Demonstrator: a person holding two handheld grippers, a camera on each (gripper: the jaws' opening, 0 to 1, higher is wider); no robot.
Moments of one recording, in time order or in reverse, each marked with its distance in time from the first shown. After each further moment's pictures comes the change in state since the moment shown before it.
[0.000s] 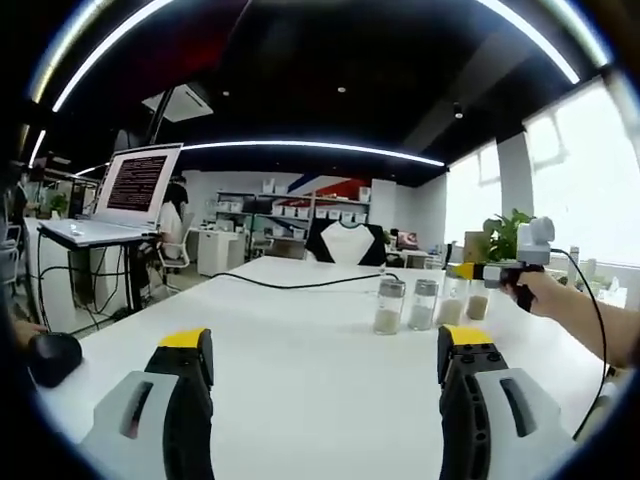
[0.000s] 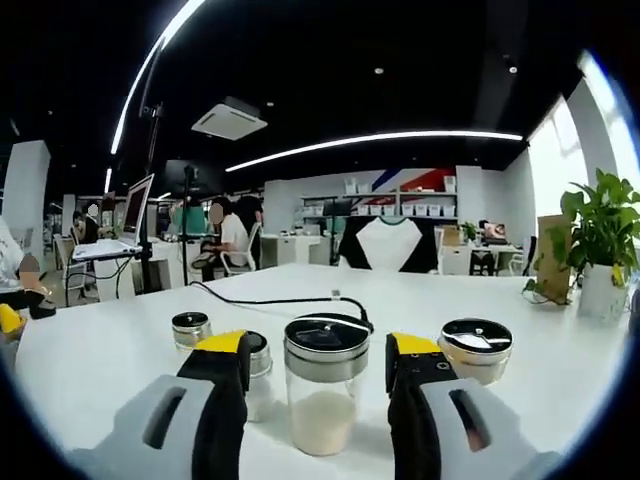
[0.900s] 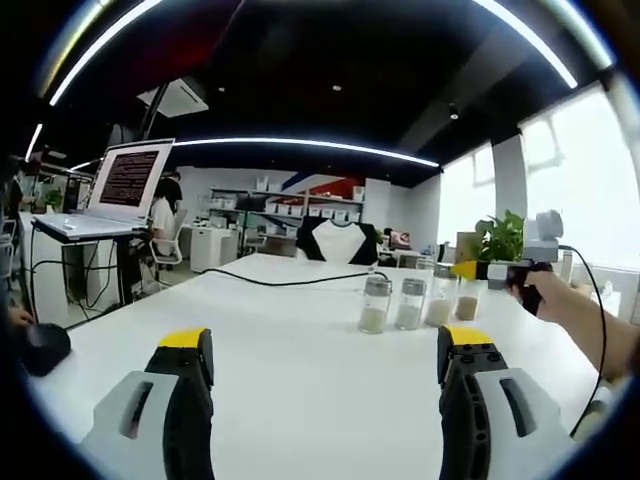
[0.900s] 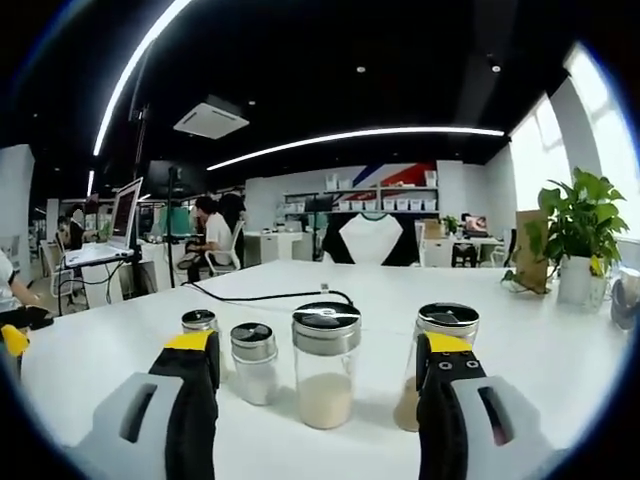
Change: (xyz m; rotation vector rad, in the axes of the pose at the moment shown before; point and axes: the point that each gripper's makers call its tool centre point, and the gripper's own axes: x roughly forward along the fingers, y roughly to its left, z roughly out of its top) left arm -0.001 -0.013 -0.001 -0.019 0.000 -0.021; right arm -0.030 0.008 0.002 0.023 0.031 -0.087
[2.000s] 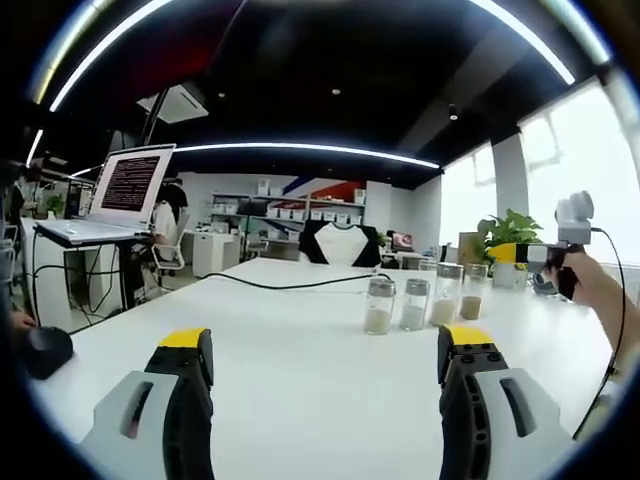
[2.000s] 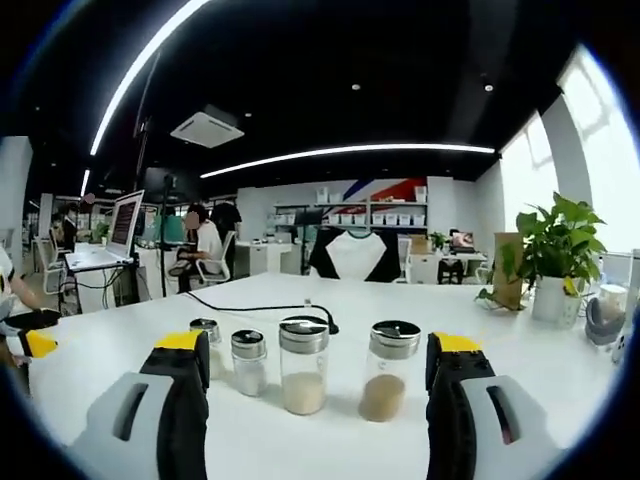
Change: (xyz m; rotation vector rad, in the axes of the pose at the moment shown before) left arm 0.002 0.005 -0.002 0.024 -0.013 0.015; right arm -0.055 -0.011 0.028 -0.042 -0.049 -0.056
